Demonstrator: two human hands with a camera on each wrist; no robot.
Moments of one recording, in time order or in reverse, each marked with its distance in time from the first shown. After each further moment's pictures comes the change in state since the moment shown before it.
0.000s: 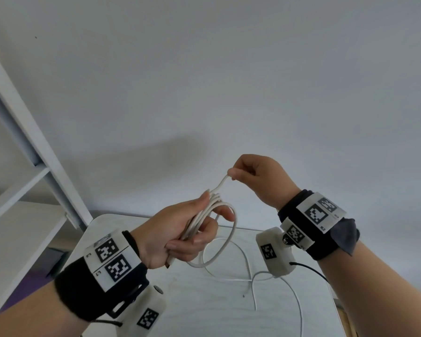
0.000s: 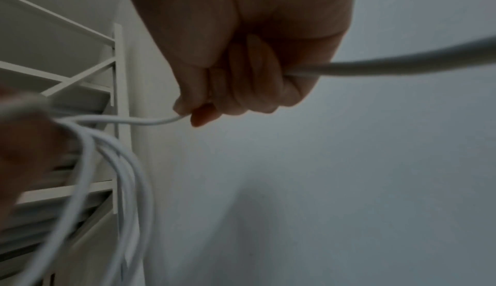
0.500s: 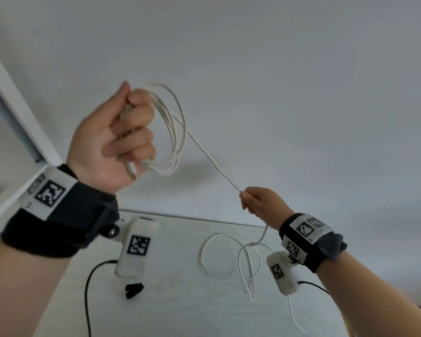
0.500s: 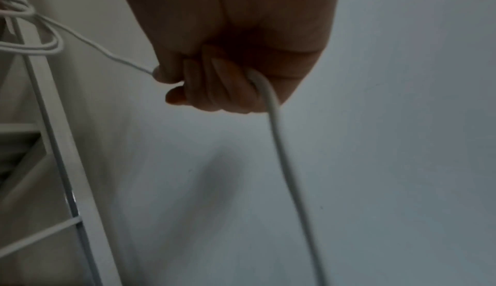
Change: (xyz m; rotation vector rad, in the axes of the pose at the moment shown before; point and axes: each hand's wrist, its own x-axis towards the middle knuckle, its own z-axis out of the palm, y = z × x) left_hand -0.025 0.101 -0.032 -0.512 -0.296 0.324; right_hand -0.024 0.067 0.032 0.071 -0.150 0.214
